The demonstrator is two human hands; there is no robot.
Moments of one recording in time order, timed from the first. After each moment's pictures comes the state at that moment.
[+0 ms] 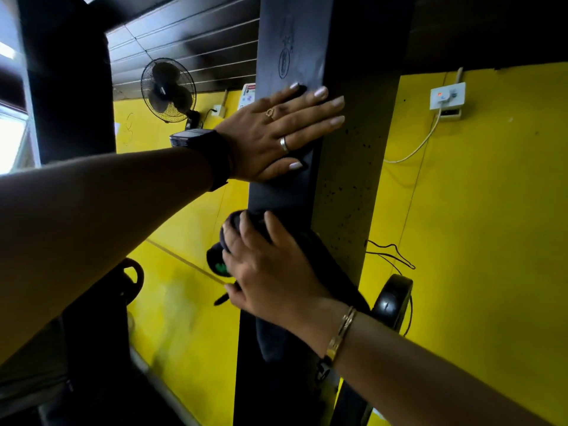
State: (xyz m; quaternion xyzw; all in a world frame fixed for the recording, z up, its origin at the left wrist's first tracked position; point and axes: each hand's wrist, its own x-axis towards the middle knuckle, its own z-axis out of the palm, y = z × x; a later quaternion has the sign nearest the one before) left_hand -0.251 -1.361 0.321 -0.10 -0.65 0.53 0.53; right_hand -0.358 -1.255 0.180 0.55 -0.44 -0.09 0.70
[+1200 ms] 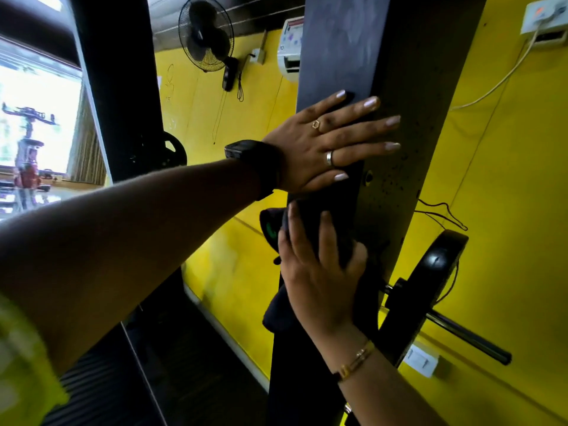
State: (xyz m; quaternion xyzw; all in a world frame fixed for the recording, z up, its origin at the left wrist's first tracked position) left_hand -0.283 -1.368 0.232 -0.10 -0.68 0.50 0.53; right_hand -0.381 -1.264 0.072 0.50 -0.49 0.21 0.69
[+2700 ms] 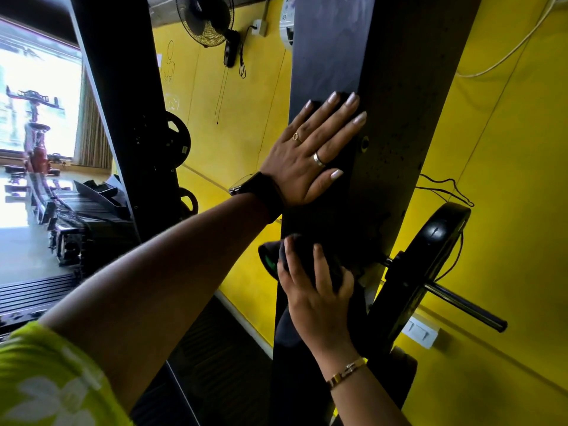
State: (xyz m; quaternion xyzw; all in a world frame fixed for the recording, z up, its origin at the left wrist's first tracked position) left_hand -0.314 -1.366 0.165 -0.05 -0.71 0.30 0.64; right_hand -0.418 -1.250 -0.013 0.56 -0.51 0.15 0.64
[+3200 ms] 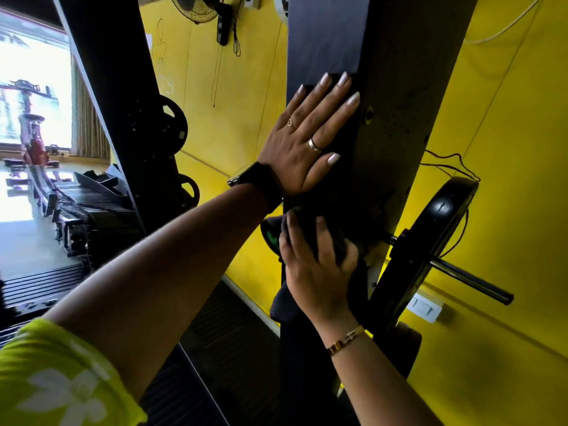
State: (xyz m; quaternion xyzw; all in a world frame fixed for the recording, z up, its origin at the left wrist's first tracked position) left_hand -0.320 -1.372 0.150 -0.05 -0.71 0.29 0.64; right_hand -0.408 -1.260 -0.003 0.55 -0.50 0.22 0.64
